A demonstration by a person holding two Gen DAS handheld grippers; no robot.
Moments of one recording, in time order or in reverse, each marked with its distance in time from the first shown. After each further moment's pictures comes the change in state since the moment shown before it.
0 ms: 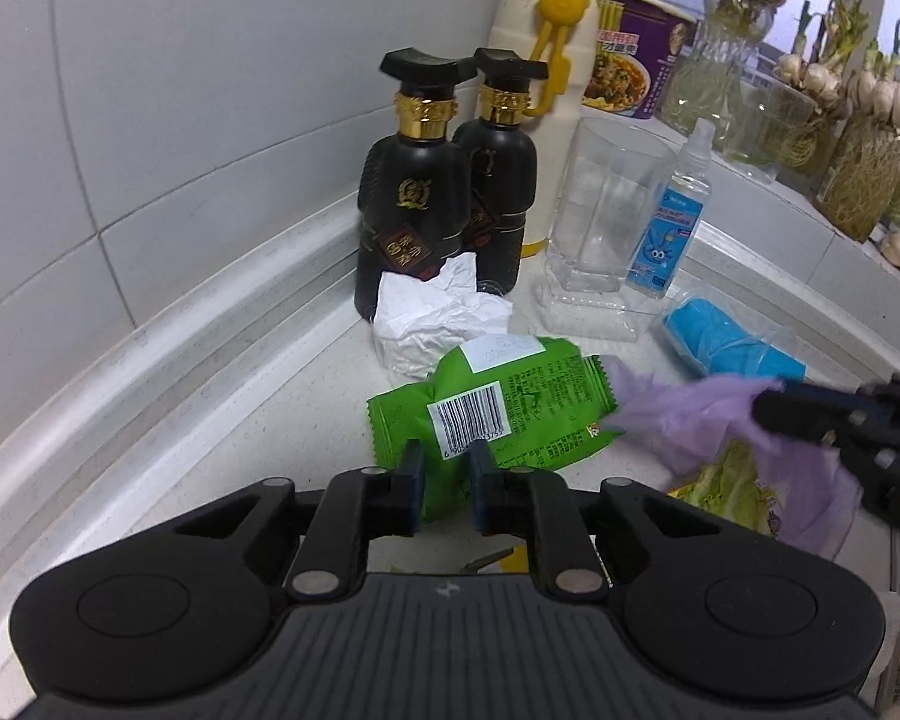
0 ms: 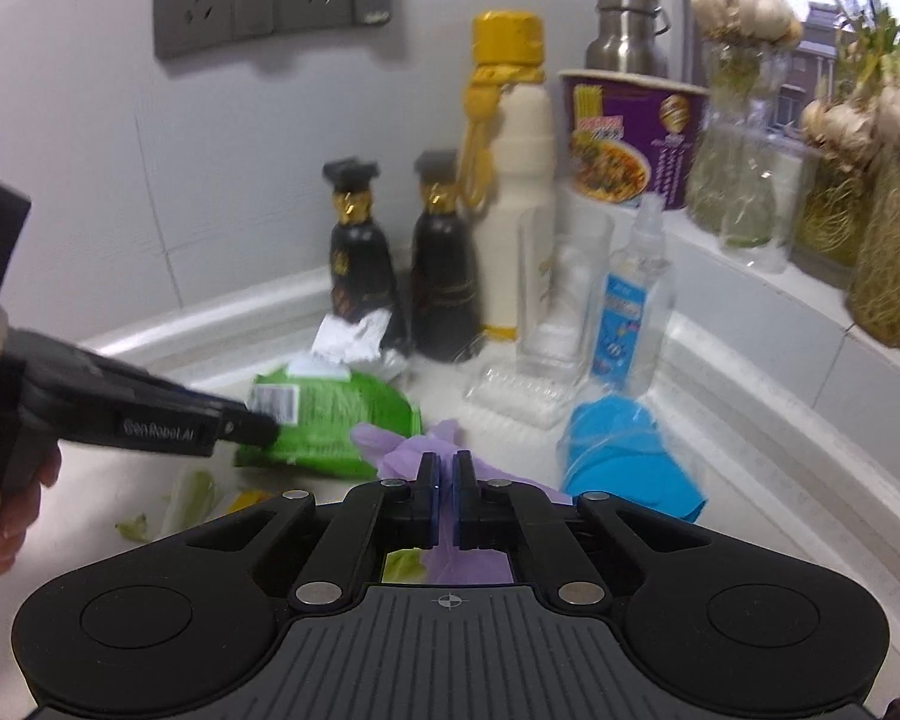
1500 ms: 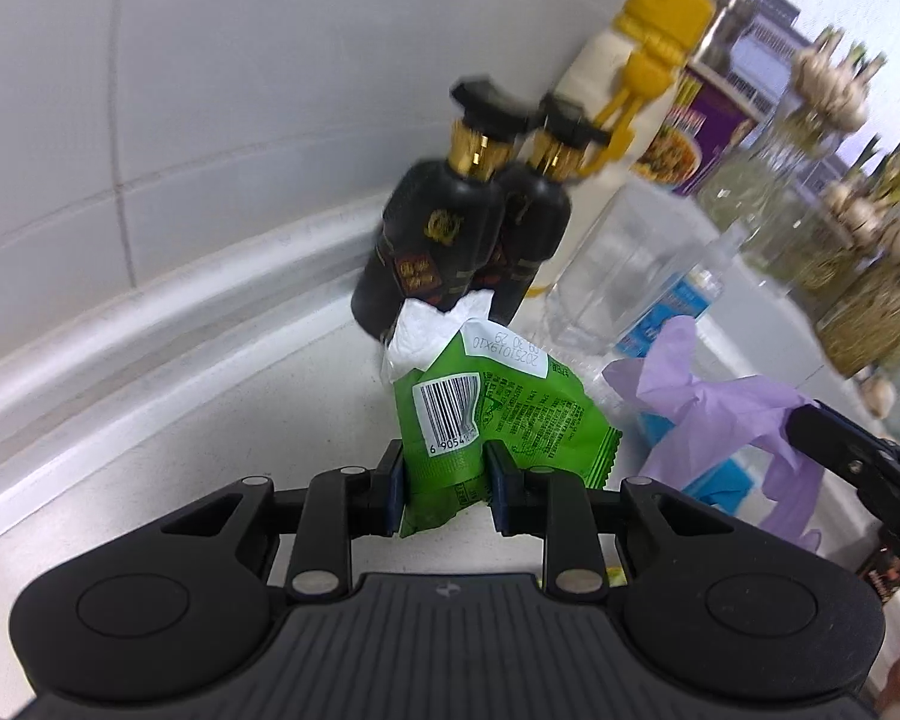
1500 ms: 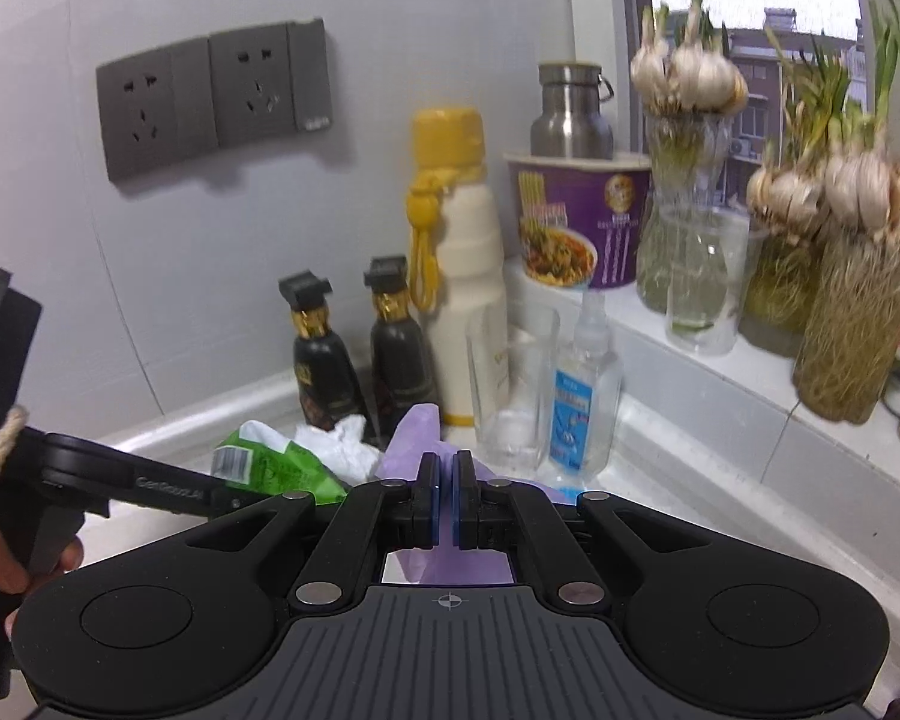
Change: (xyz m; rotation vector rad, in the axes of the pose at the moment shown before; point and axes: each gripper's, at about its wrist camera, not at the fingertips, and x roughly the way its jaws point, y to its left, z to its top) left arm -0.013 0.014 0.022 -0.298 0.028 -0.088; right arm -0.024 -0.012 0.041 0.060 -0.081 -0.017
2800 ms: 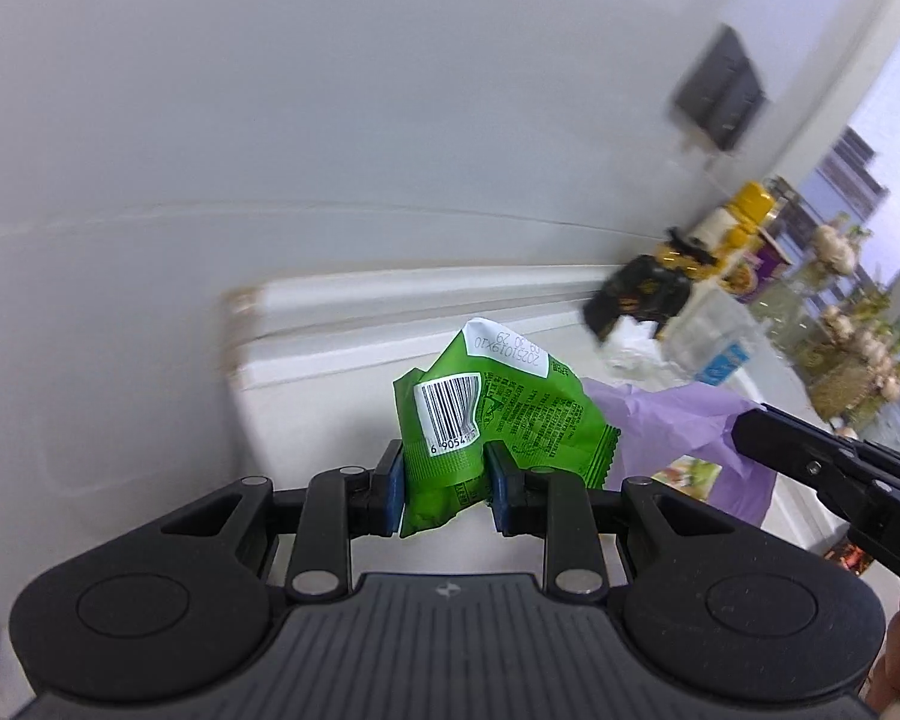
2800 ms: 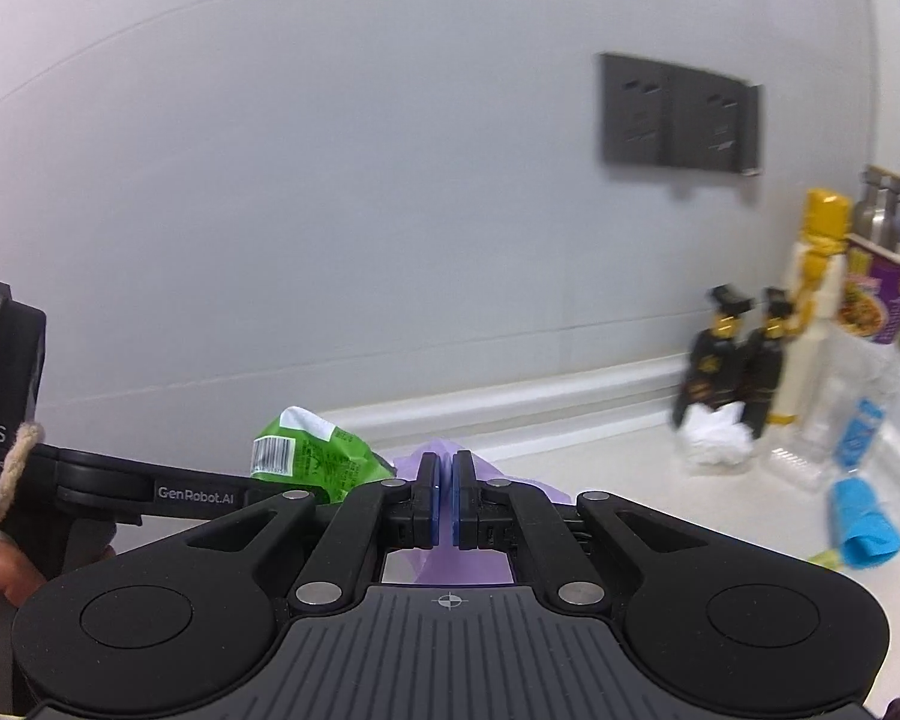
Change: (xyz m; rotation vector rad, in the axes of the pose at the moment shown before) left arm -0.196 0.137 -0.116 -0.258 -0.166 0.088; right arm -0.100 0.244 -0.031 -0.216 0.094 0.319
